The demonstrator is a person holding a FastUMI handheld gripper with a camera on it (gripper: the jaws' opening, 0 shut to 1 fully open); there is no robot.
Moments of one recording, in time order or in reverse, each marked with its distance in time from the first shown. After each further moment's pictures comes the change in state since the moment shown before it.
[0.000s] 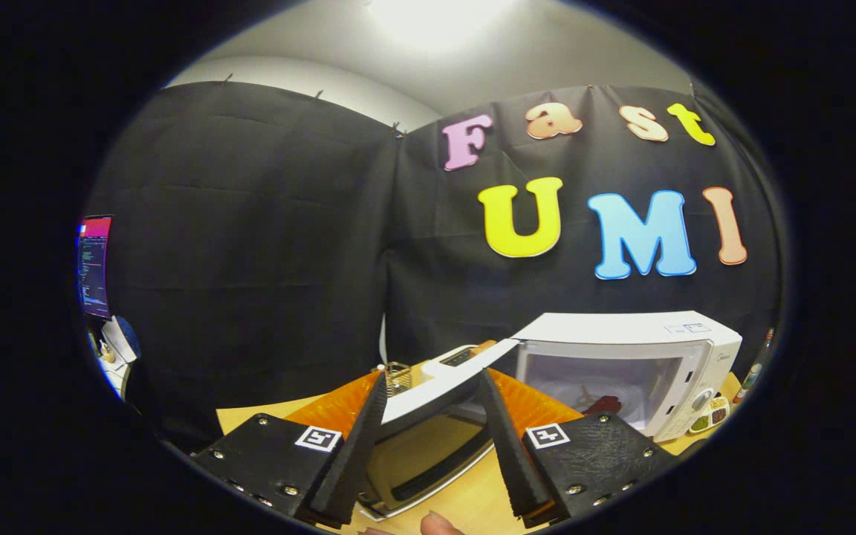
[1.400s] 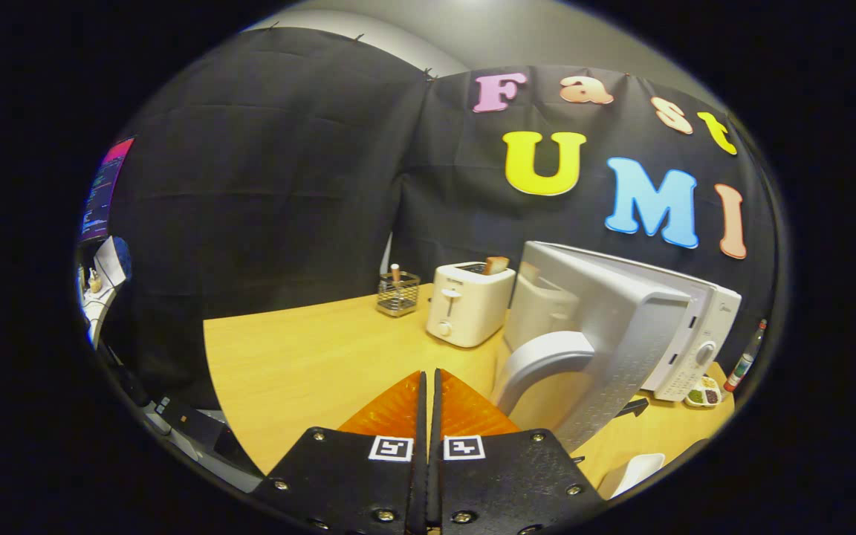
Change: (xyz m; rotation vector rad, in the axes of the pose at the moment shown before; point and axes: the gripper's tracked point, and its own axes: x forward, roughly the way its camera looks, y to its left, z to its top) arm -0.040 -0.018 -0.129 -0.136 0.246 -0.103
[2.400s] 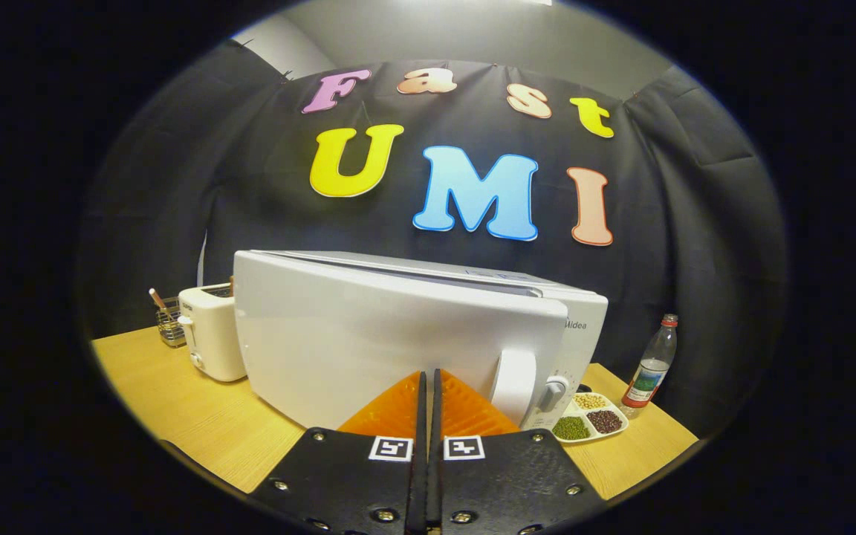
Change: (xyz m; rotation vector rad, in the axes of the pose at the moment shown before) arm 0.059 -0.276 -0.004 0.105 -0.047 -0.564
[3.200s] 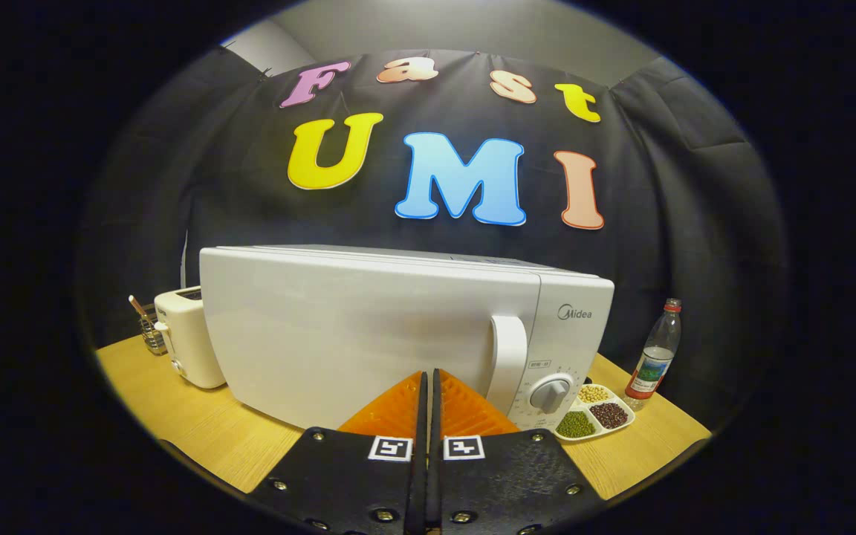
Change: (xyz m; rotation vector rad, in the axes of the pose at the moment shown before) arm 0.004 -0.006 -0.006 0.077 0.044 -0.008
